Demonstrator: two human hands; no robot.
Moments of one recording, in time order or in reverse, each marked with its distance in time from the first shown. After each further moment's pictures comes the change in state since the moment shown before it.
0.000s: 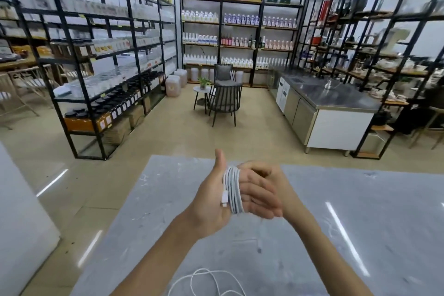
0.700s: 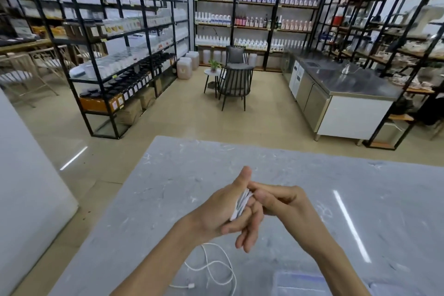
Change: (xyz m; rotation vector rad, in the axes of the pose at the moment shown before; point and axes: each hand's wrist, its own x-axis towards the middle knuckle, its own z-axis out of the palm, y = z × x) left_hand 0.003 -0.045 0.047 0.264 0.156 -0.221; right_hand -0.083 0.017 -0.042 0.426 -0.088 0.141
